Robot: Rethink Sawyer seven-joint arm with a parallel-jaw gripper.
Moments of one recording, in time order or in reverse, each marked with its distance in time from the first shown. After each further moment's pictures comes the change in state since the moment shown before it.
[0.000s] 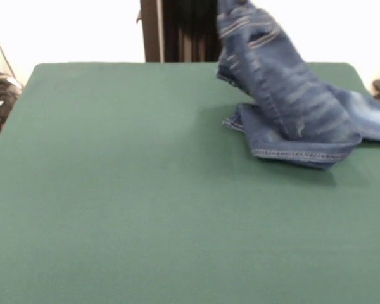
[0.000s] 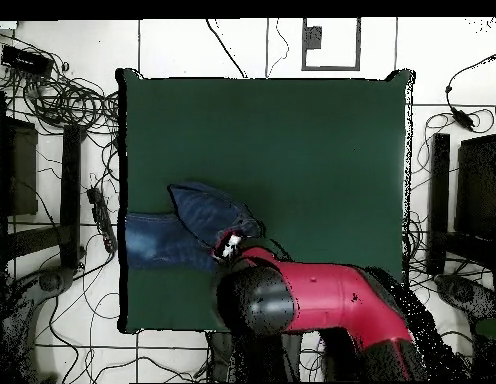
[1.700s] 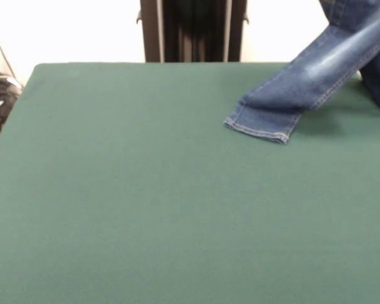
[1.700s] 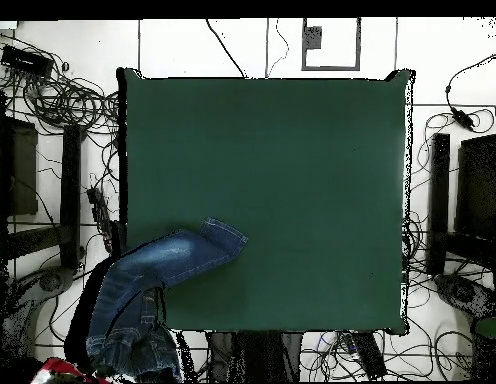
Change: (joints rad) arm 0.562 -0.454 -0.241 -0.124 0.250 0.685 0.203
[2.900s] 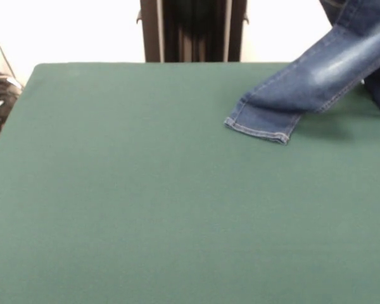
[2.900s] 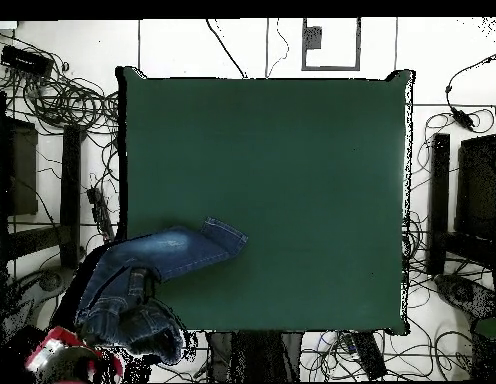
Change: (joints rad) arm -0.010 0.020 -0.087 0.086 0.272 -0.242 0.000
